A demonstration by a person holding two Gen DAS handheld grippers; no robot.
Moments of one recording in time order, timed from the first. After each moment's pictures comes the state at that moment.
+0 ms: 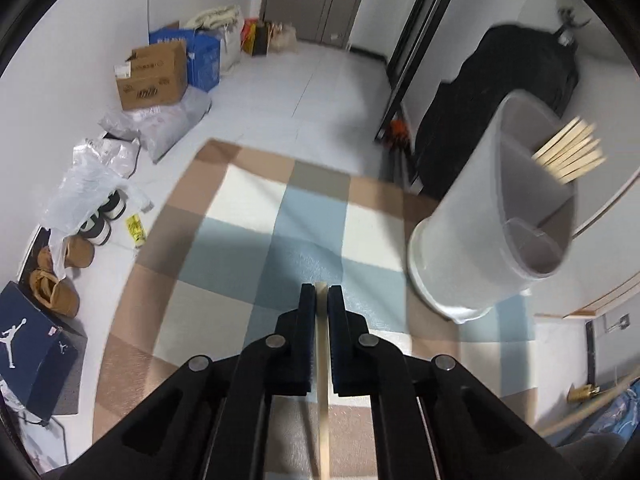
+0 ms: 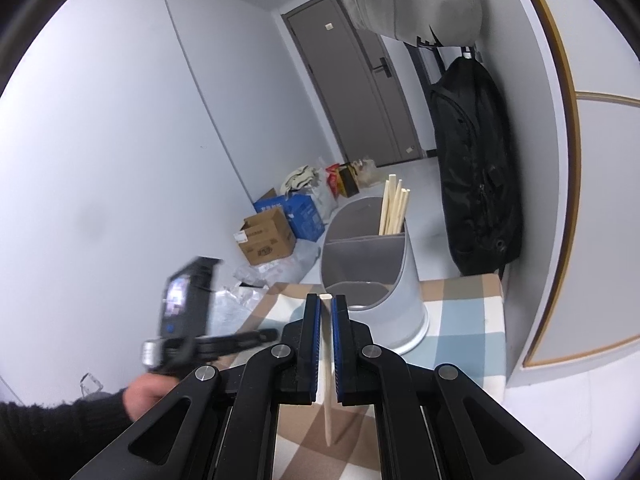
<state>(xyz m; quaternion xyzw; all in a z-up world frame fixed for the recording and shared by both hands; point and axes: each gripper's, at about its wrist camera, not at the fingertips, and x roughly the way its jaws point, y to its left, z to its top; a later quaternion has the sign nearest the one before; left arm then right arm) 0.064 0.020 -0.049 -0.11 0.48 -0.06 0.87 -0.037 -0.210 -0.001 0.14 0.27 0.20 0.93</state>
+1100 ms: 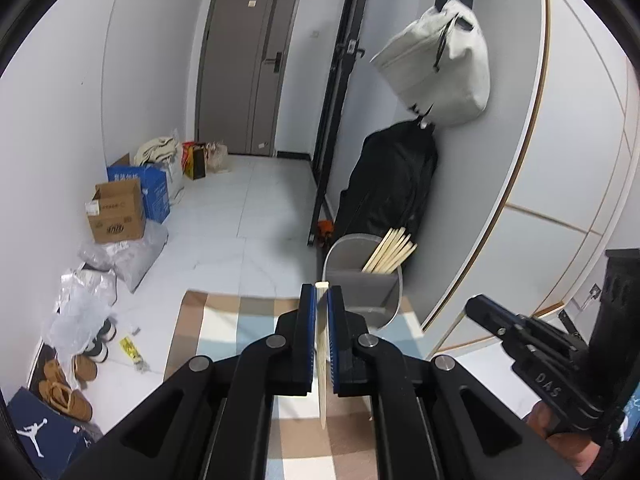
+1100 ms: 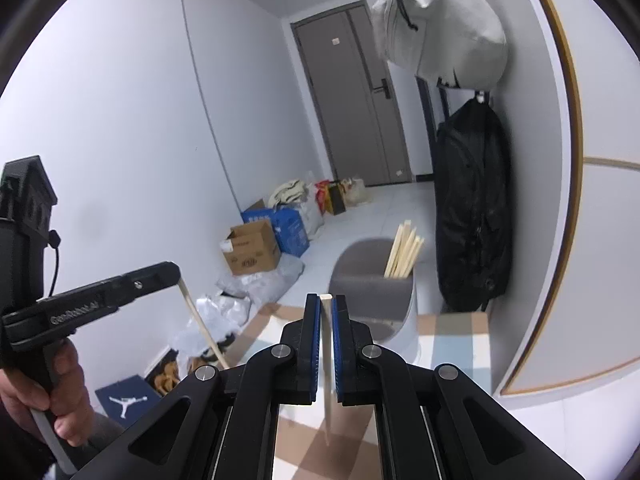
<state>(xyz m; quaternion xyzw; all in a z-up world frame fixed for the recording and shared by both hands) 0.003 0.021 0.083 -0.05 0.30 -0.17 0.94 -0.039 -0.185 0.045 0.09 0.24 0.17 0.95</state>
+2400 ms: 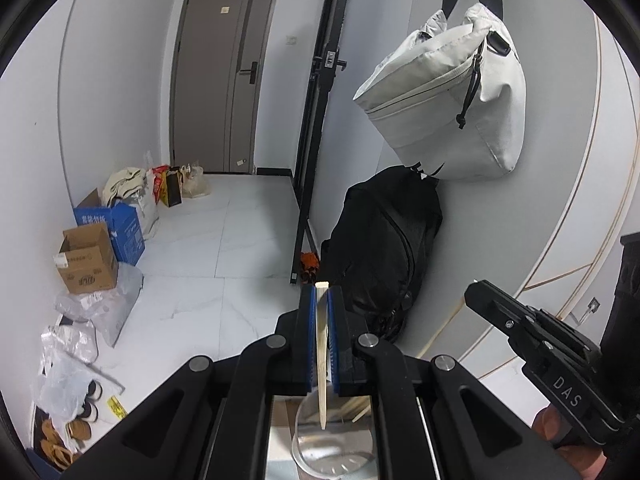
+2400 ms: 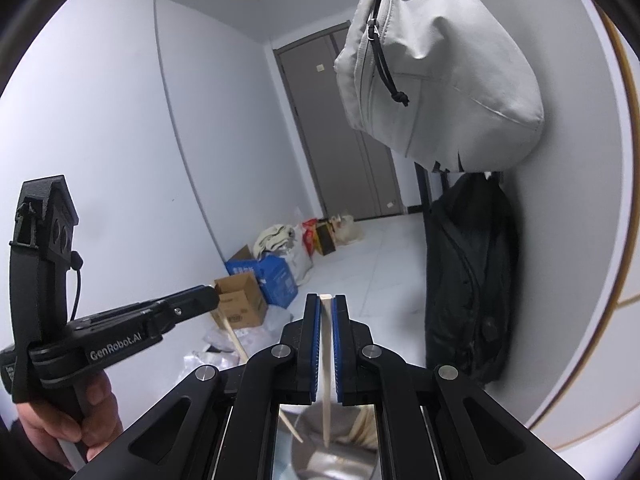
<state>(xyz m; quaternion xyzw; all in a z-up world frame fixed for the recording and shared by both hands) 0.132 -0.023 0.130 -0.04 0.29 -0.19 0.94 0.108 -0.217 0.133 0.11 0.20 0.15 0.96</state>
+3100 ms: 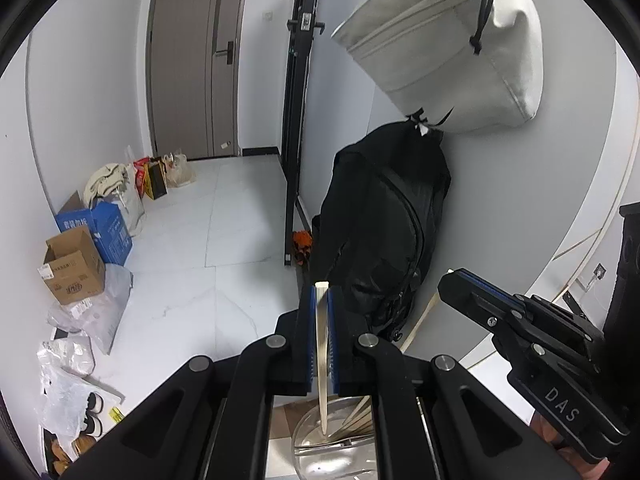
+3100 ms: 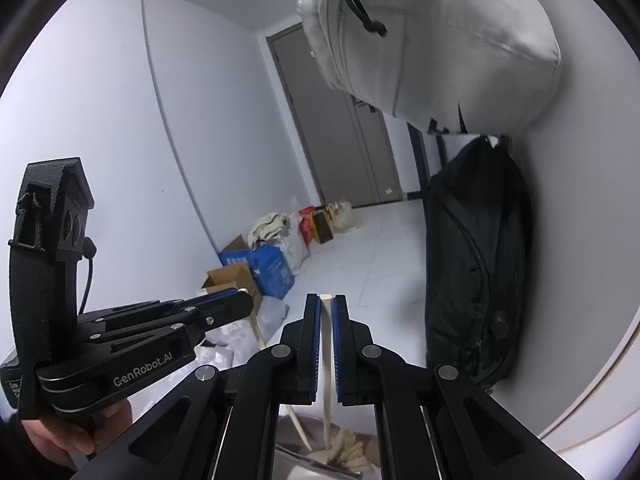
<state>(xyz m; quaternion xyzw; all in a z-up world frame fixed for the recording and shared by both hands) 0.167 -0.050 0.096 0.01 0.33 -0.22 0.92 0.150 -0.224 0.089 0.12 0.23 0.15 0.95</state>
